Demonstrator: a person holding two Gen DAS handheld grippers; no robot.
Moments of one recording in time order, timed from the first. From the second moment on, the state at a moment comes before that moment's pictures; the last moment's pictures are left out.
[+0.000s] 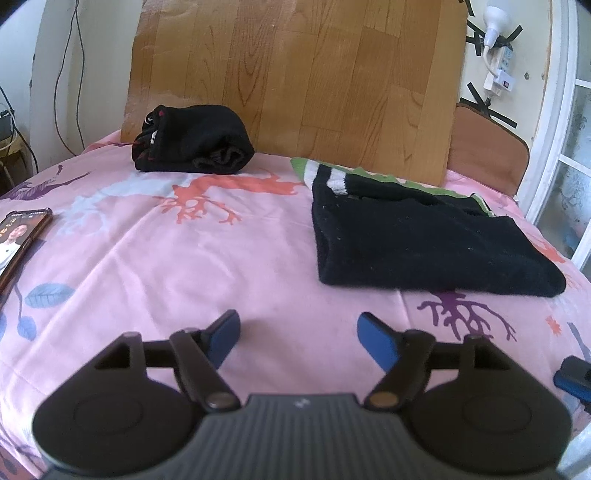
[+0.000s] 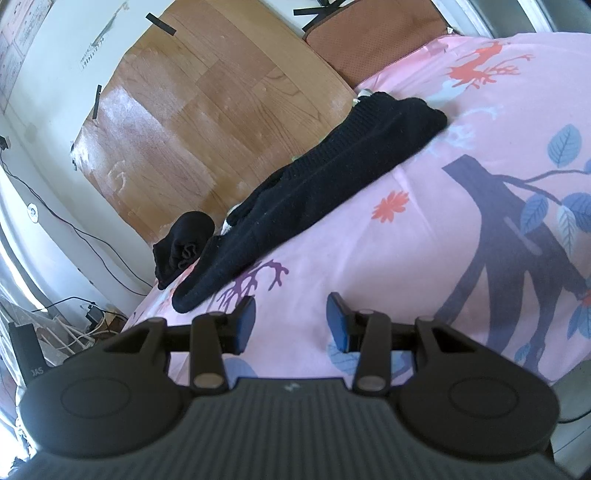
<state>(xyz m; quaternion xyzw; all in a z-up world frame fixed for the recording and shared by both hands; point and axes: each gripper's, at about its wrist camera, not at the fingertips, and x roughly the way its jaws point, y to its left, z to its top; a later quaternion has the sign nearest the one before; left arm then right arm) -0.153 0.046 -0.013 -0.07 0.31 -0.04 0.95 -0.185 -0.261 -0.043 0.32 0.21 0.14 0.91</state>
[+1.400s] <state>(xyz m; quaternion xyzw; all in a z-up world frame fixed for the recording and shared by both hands) -0.165 0.033 -0.010 -0.08 0.32 -0.05 0.94 -0.186 -0.238 -0.040 0.25 0.20 0.11 0.94</state>
